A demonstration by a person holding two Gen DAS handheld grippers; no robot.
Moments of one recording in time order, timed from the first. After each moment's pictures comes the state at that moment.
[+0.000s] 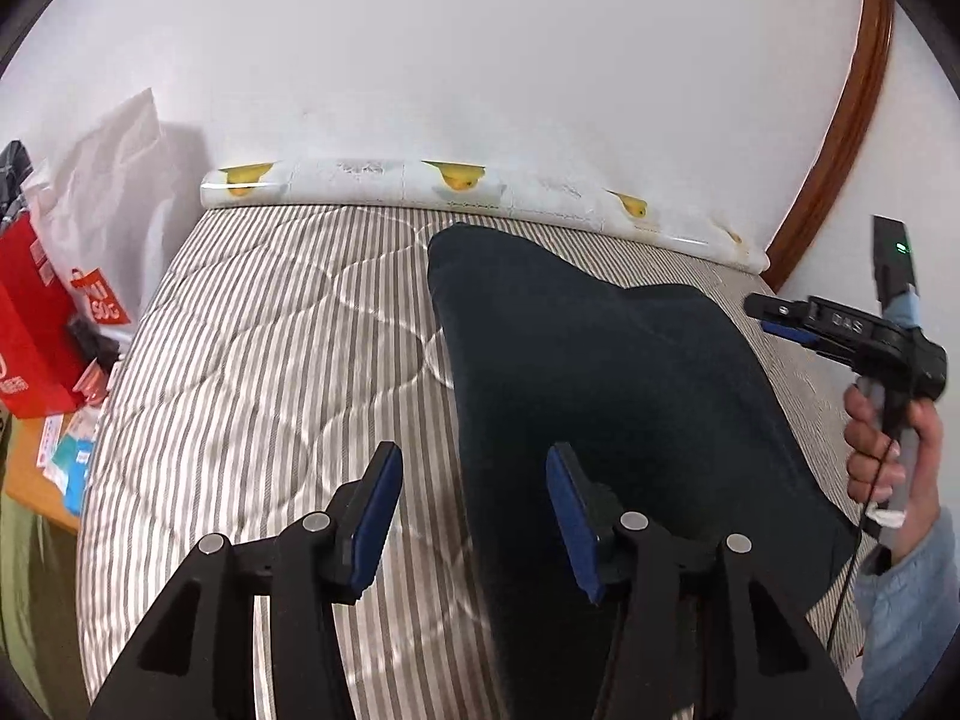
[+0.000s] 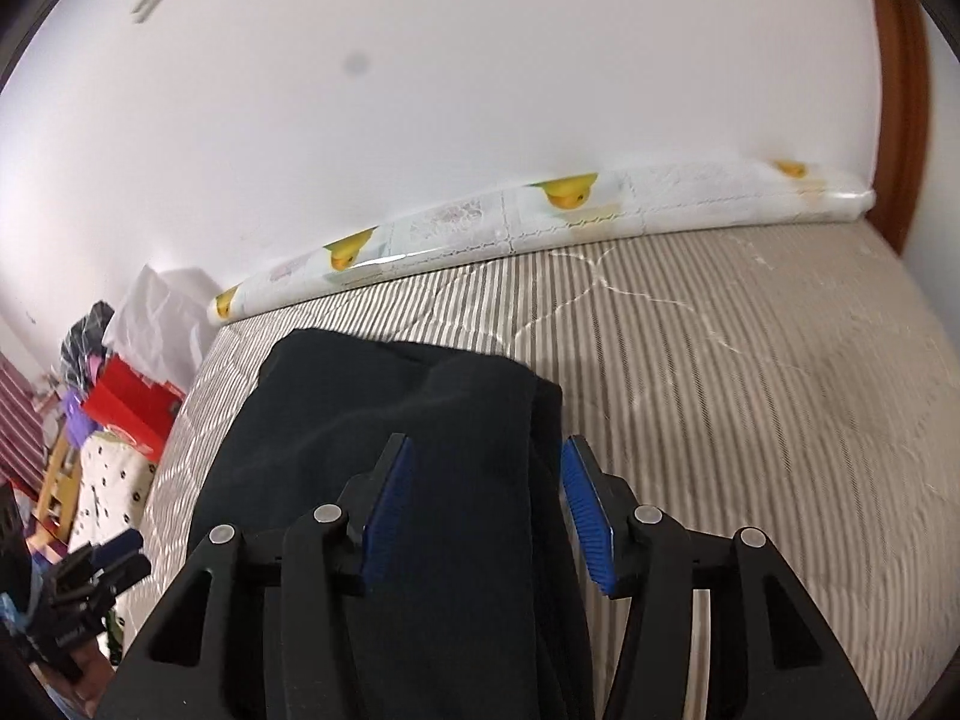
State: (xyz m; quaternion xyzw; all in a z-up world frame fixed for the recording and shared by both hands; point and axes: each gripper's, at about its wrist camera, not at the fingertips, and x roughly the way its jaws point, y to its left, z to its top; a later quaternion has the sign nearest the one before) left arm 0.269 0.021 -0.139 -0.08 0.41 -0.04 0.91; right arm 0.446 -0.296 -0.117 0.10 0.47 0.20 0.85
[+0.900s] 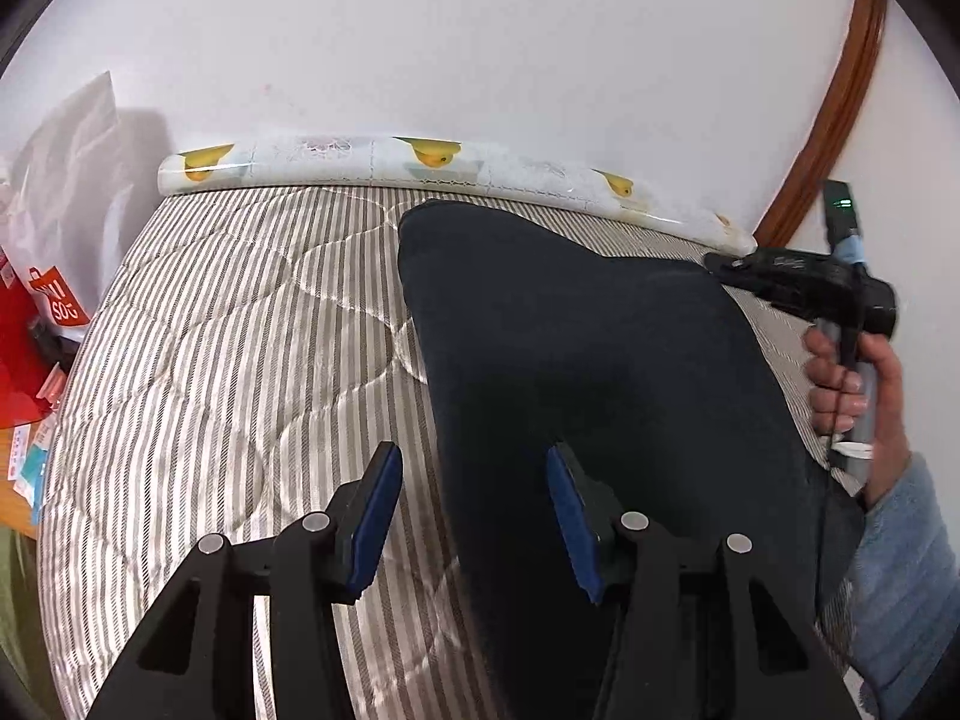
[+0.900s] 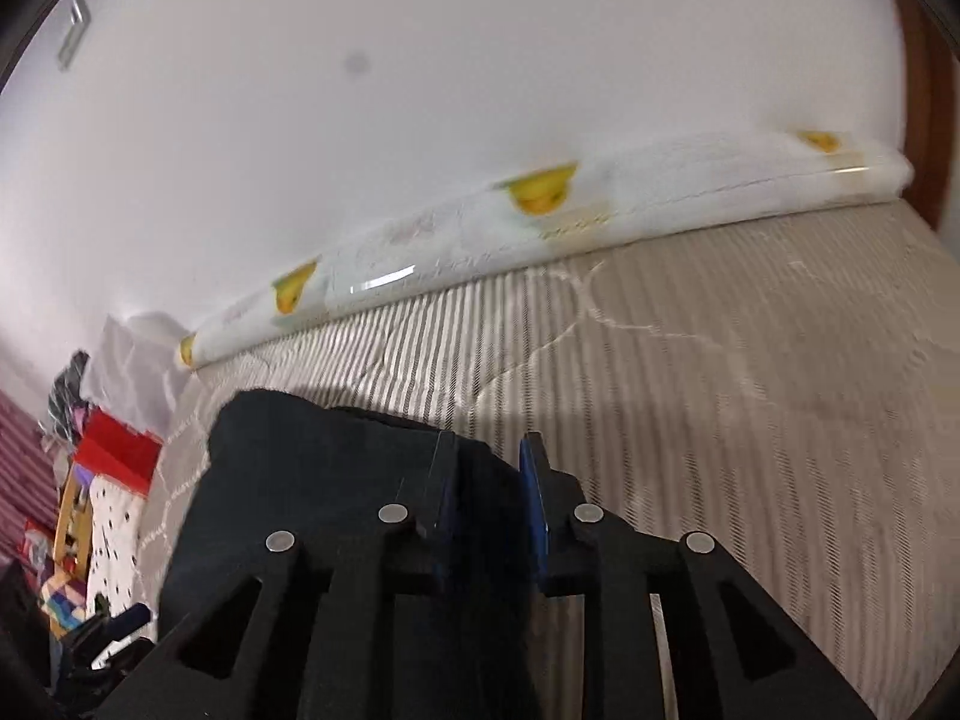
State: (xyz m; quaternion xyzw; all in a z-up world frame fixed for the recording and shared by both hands) left arm 0.286 0.014 -0.157 -0.08 0.42 -0.07 0.90; right arm 0.482 -0.316 -0.145 0.13 0.47 0.20 0.85
